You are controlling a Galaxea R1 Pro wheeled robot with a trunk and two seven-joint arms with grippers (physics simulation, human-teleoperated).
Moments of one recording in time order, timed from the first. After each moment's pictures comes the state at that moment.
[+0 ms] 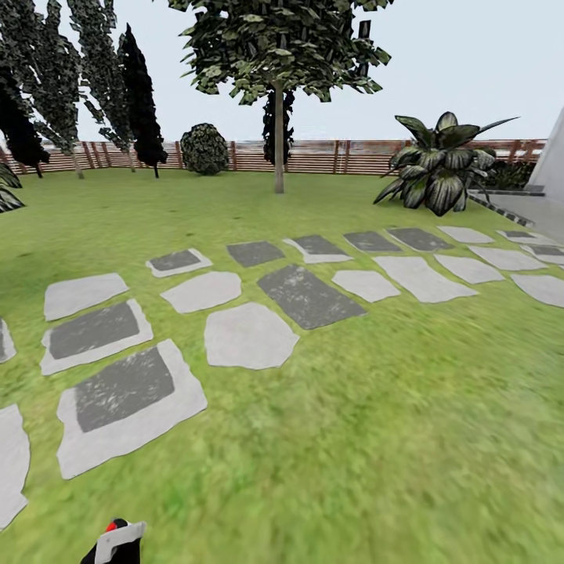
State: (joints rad) left arm -0.19 0.08 0.24 -0.50 0.01 -0.40 0.00; right arm -0.17 -0.05 -0.03 -0.04 0.03 -0.94 0.01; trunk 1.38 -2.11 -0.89
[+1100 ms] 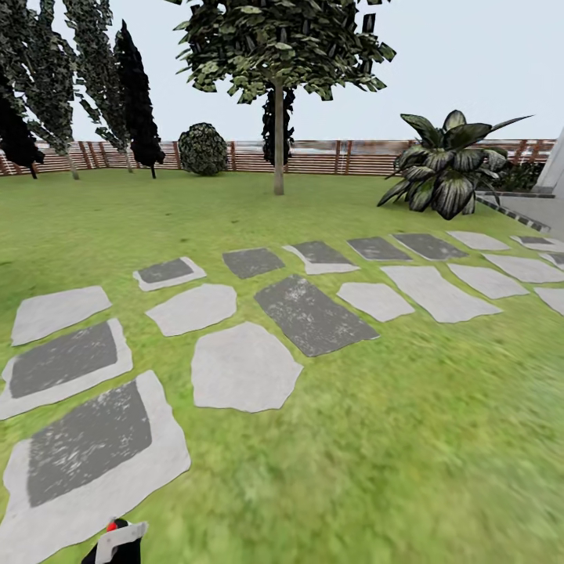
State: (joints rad) left arm -0.19 0.08 0.24 -0.50 0.01 -0.40 0.00; right arm -0.17 -0.05 -0.03 -0.04 0.03 -0.94 0.01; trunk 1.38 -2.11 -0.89
